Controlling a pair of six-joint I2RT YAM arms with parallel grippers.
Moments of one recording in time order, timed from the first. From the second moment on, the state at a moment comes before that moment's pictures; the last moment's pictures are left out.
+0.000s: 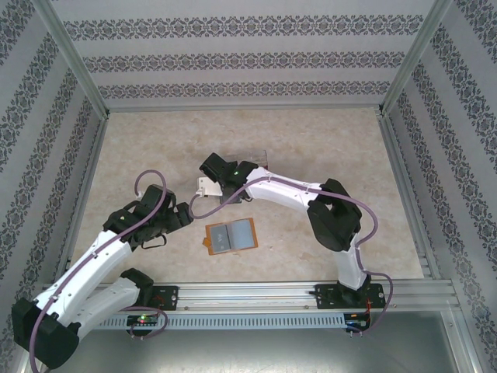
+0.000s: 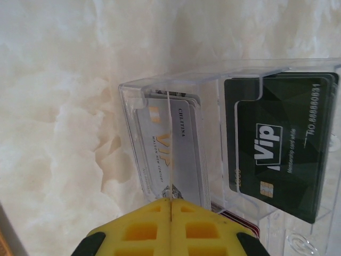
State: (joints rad) left arm -0.43 0.87 0.71 -0.91 -0.12 -0.84; right arm 0.92 2.03 1.62 -0.72 0.28 -0.76
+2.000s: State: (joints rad) left arm -0.38 0.88 0.62 -0.72 0.18 -0.88; right arm 0.90 1.64 1.30 -0.67 0.23 0.16
